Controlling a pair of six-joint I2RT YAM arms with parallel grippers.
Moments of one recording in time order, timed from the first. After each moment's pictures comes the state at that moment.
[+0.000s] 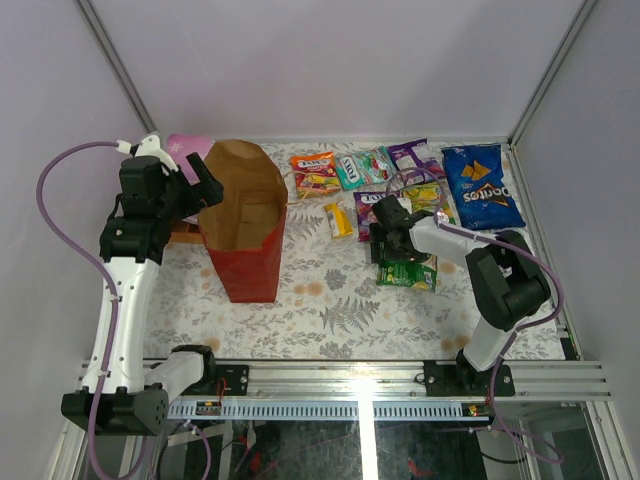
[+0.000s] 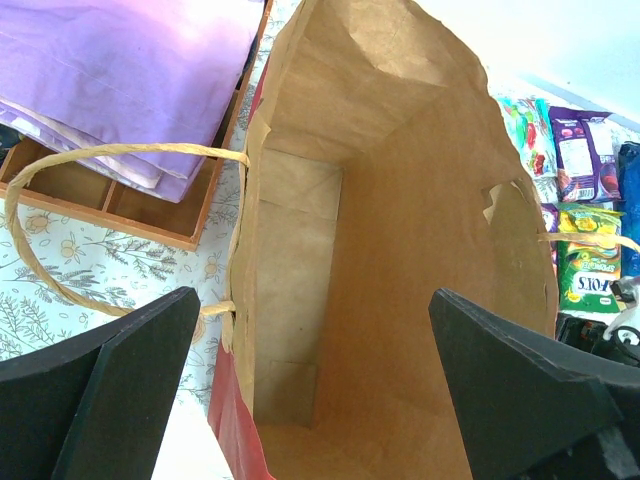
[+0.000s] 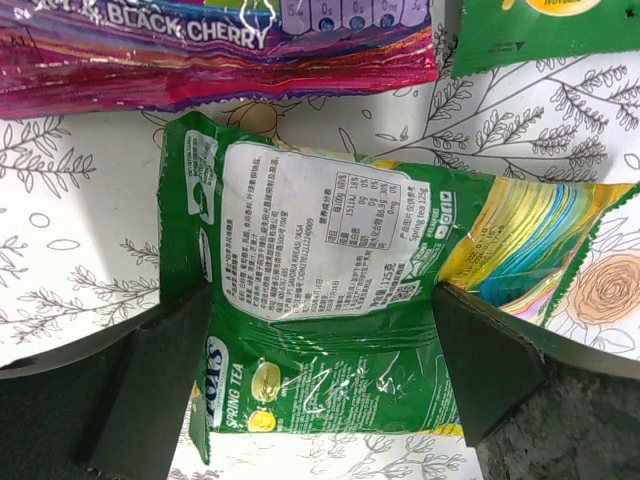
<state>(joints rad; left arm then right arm) 0.01 1.06 1.30 -0.73 0.07 -0.39 0.52 1.74 1.06 -0.55 0.30 0.47</state>
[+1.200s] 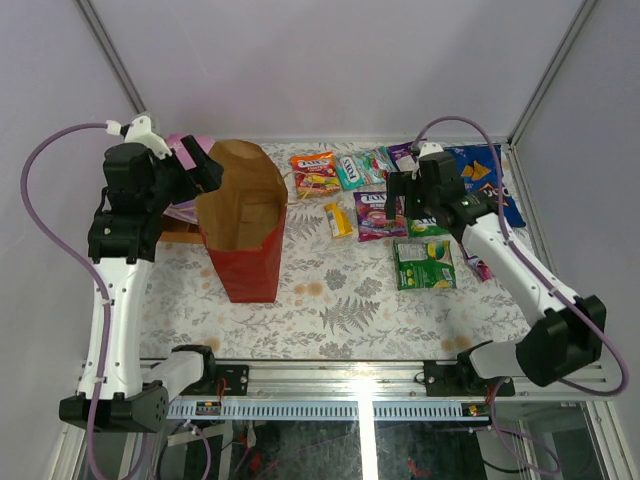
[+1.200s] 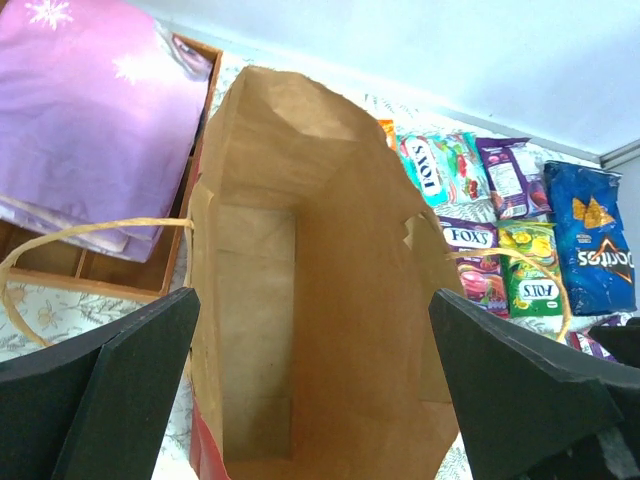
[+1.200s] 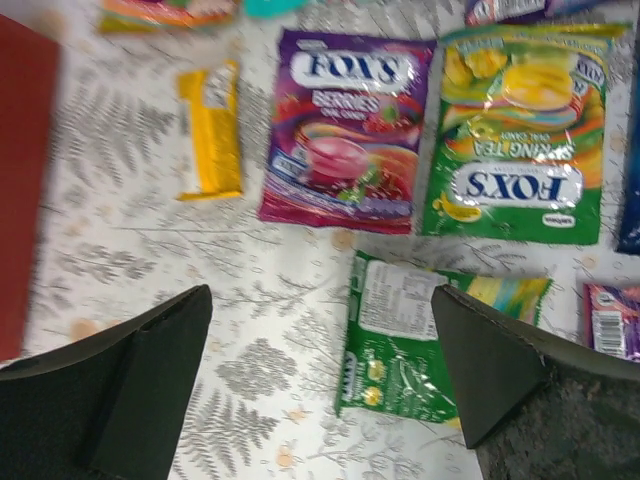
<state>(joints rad) 0.01 1.08 1.43 -0.72 0.13 -0.38 0.40 1.40 1.24 -0.60 0.09 0.22</state>
